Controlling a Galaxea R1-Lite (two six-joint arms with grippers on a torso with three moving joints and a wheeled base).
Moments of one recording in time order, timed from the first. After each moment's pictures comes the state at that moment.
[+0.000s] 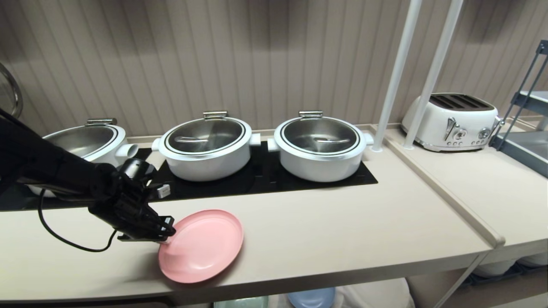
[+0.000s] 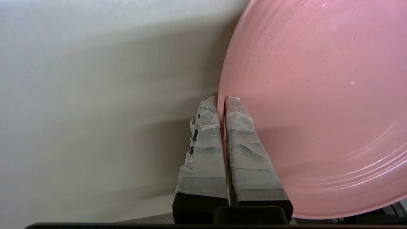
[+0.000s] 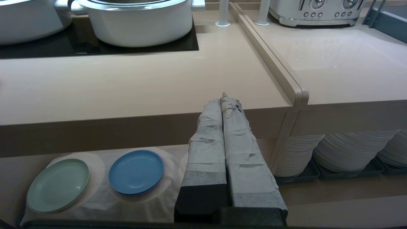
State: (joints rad) left arm 0.00 2.05 -1.10 0.33 -0.11 0.03; right arm 0.00 0.00 0.00 0.00 0.00 0.00
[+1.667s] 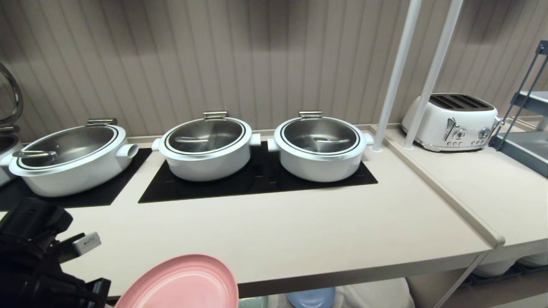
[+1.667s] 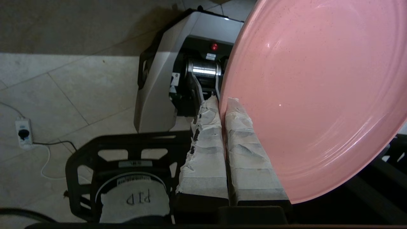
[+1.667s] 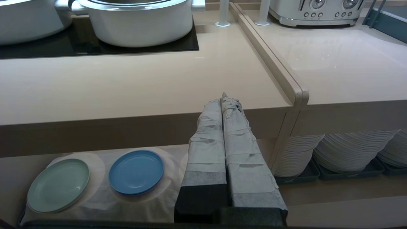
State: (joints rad) left arm 0.04 1.39 -0.61 0.54 -0.28 -0.22; right arm 0.00 0.00 0.00 0.00 0.00 0.00
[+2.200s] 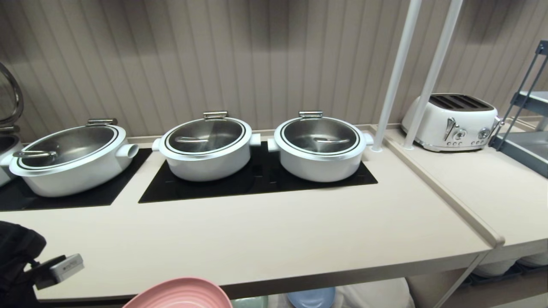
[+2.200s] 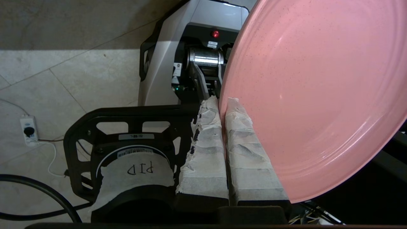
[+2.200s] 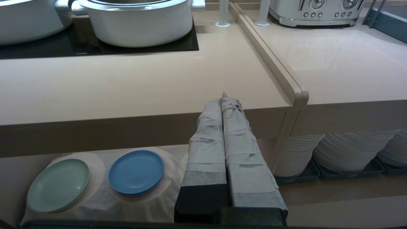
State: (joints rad) left arm 0.03 1.25 -0.56 0.65 -0.29 -0.18; right arm 0.00 0.00 0.00 0.00 0.00 0.00
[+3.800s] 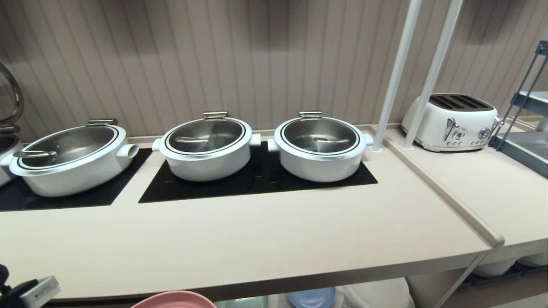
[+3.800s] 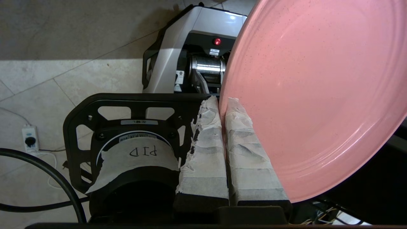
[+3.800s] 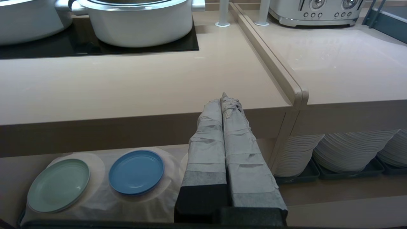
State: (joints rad) left arm 0.05 1.06 -0.48 0.69 -0.28 -0.17; right arm 0.00 0.00 0.00 0.00 0.00 0.00
